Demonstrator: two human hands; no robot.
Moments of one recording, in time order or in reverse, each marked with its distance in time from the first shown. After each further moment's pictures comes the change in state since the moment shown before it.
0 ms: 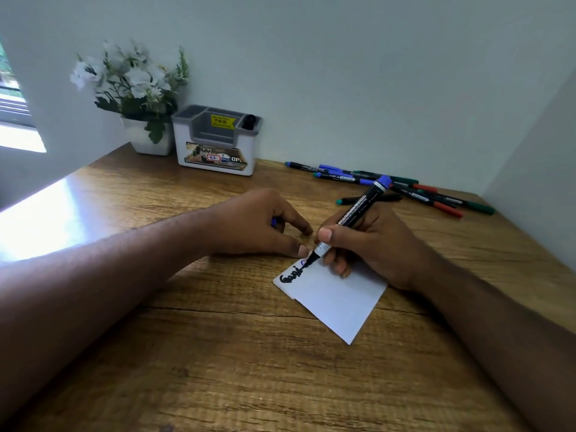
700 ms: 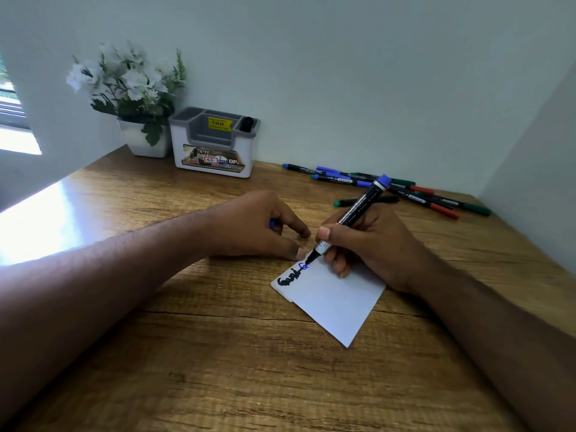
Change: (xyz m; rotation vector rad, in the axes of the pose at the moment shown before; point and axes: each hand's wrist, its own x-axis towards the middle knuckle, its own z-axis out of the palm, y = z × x) left_hand 0.000 0.003 -0.001 0.005 0.014 -0.020; right_hand 0.001 0.001 -0.001 0.014 0.069 0.034
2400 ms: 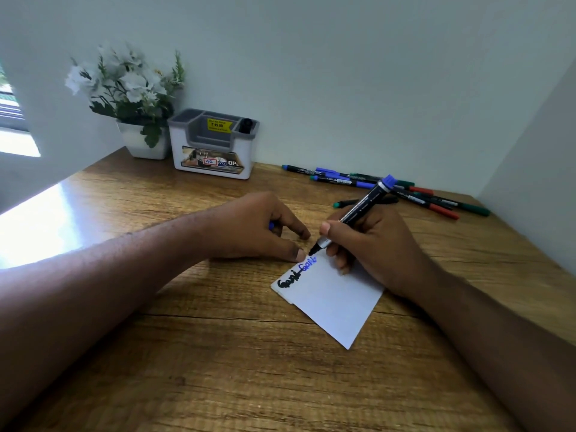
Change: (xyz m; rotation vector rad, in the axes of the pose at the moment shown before) left_hand 0.000 0.002 -0.001 -0.003 0.000 0.004; right_hand -0.002 0.004 0.004 -0.083 0.166 -0.028
